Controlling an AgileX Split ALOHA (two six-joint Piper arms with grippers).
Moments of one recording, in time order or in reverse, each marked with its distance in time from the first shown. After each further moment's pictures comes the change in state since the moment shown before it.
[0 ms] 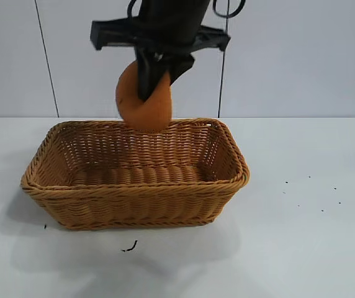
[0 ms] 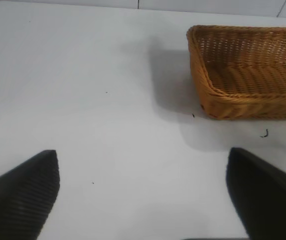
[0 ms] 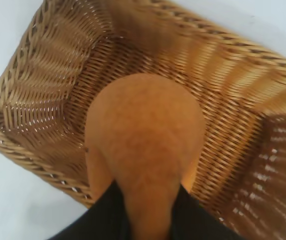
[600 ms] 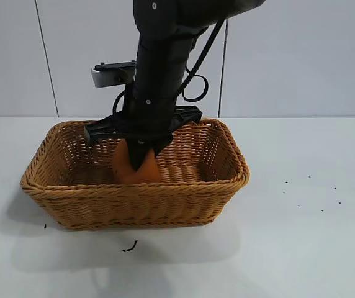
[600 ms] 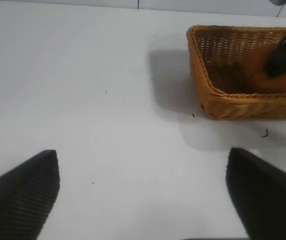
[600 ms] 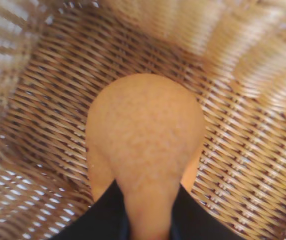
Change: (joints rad) left arm 0.000 0.000 0.000 0.000 0.000 0.000; right arm 0.006 0.193 0.000 -0.055 -0.112 0.025
